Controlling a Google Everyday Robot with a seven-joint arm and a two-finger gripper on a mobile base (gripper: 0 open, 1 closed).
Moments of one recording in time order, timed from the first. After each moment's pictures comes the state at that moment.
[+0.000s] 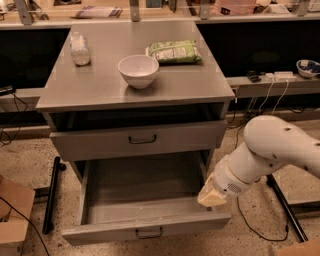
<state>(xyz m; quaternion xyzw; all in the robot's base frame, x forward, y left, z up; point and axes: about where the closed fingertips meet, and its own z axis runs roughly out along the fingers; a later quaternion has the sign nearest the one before) 0.407 -0.130 0.659 -0.58 0.78 0.20 0.11</state>
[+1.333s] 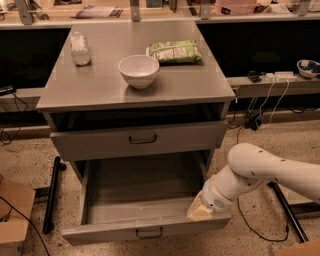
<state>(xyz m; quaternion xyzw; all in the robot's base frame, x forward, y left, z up) 0.405 -0.112 0.555 -0.56 0.78 0.26 0.10</state>
